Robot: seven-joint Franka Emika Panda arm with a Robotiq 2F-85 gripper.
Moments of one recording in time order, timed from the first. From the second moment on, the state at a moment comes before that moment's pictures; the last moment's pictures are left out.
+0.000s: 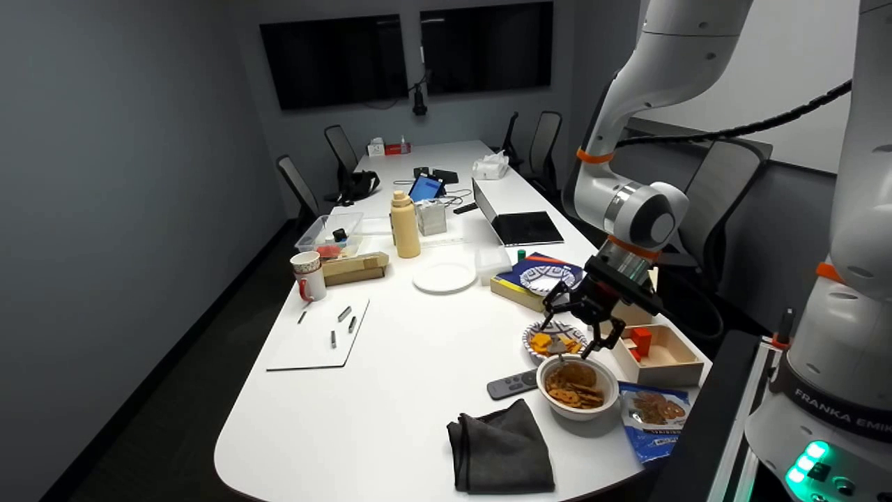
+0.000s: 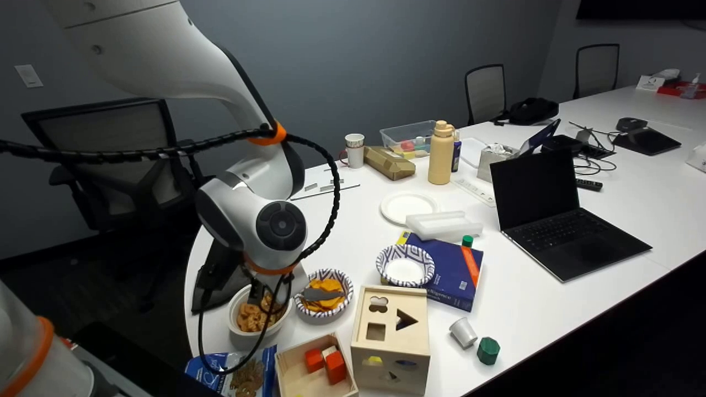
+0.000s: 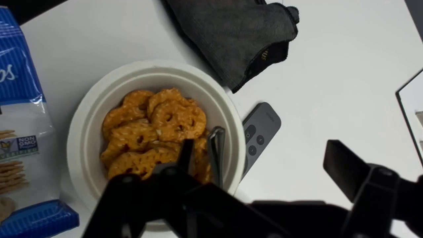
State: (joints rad) arm -0.10 0.18 -0.12 -2.76 1.56 2.46 -0.56
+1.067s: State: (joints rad) arm -0.11 0.37 -0.14 -2.67 1.59 2.36 -0.70
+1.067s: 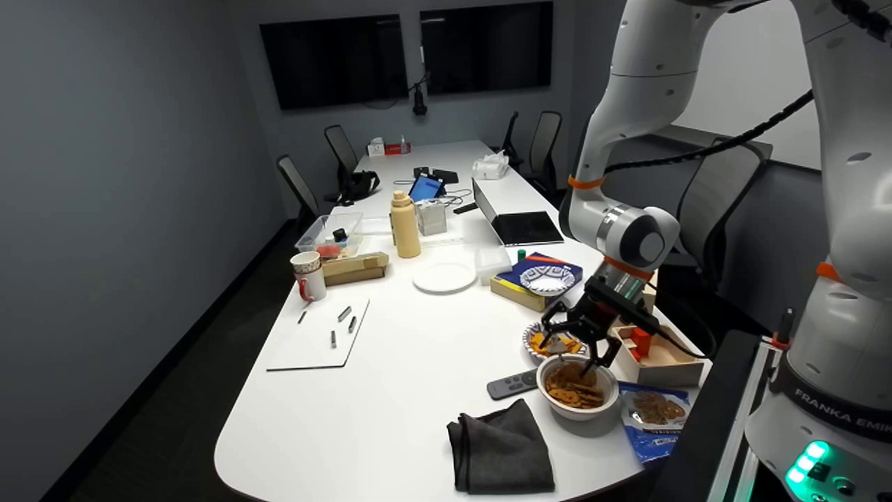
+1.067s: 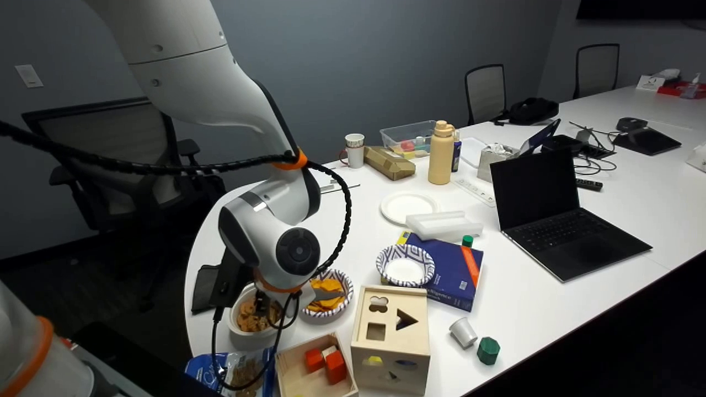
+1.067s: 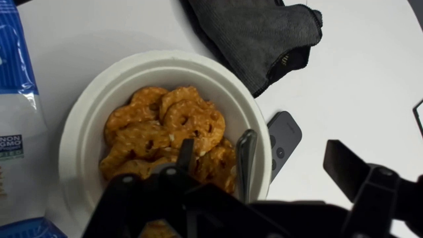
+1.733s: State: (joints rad) arm -0.11 0.45 -0.15 -2.62 1.63 2.32 -0.76
